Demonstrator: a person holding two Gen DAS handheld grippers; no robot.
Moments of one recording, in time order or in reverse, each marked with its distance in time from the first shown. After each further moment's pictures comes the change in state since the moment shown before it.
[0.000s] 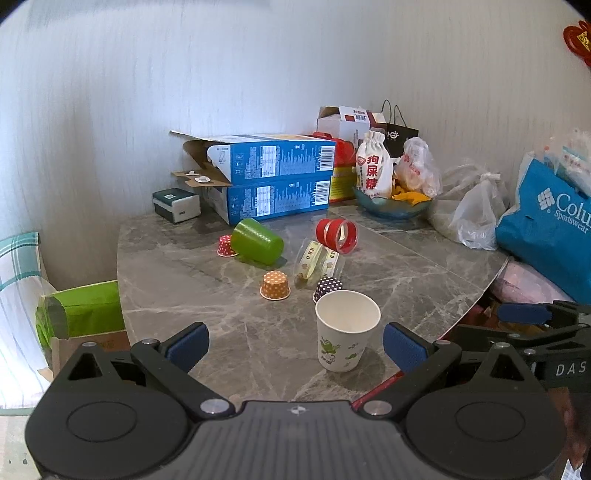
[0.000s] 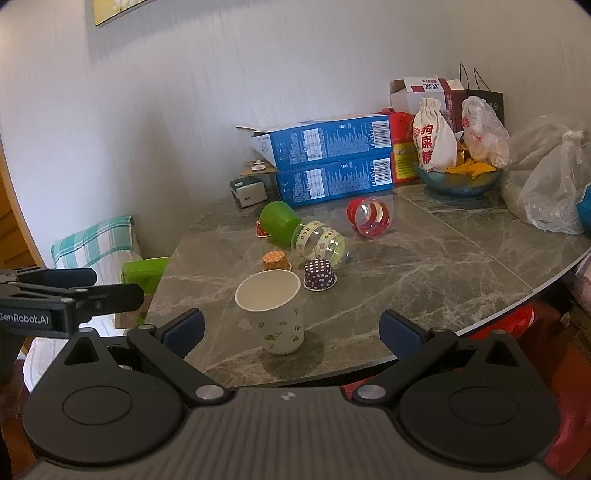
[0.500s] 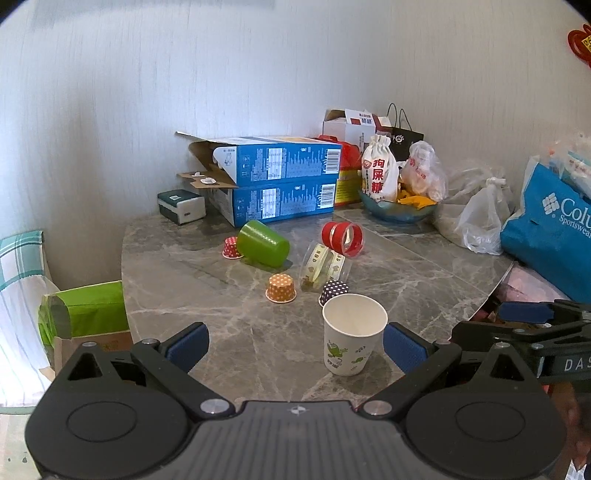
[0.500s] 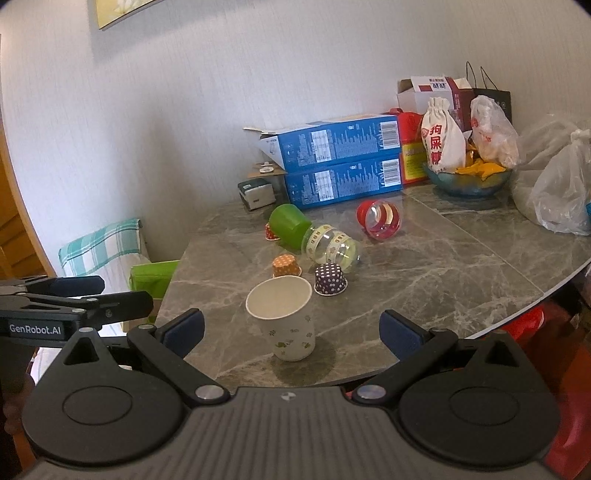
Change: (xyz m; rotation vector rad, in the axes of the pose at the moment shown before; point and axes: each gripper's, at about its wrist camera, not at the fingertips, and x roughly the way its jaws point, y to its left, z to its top) left arm 0.002 0.006 0.000 -0.006 -0.010 0.014; right arm 0.003 0.003 0.005 -0.002 -0.003 0.025
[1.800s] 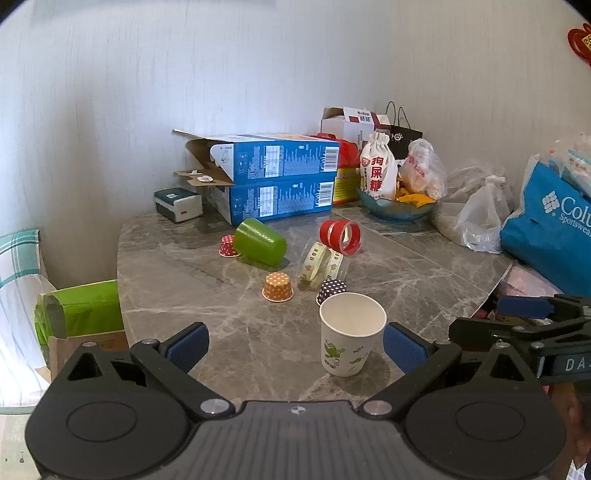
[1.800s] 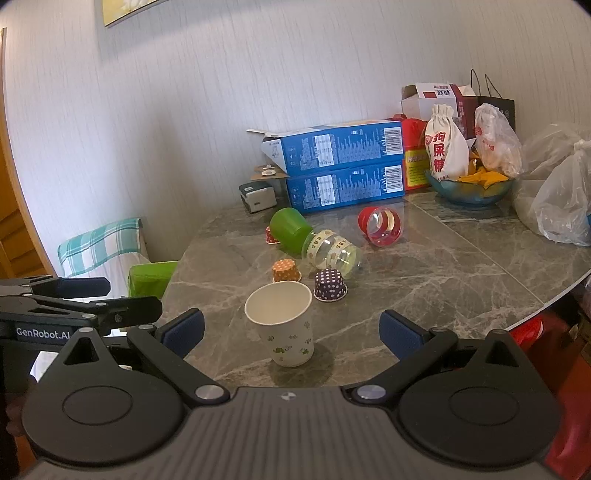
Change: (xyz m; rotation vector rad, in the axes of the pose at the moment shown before) left arm 0.007 -0.002 -0.003 0.000 0.002 -0.004; right arm 0.002 -0.002 0.001 -0.016 -0.009 0.003
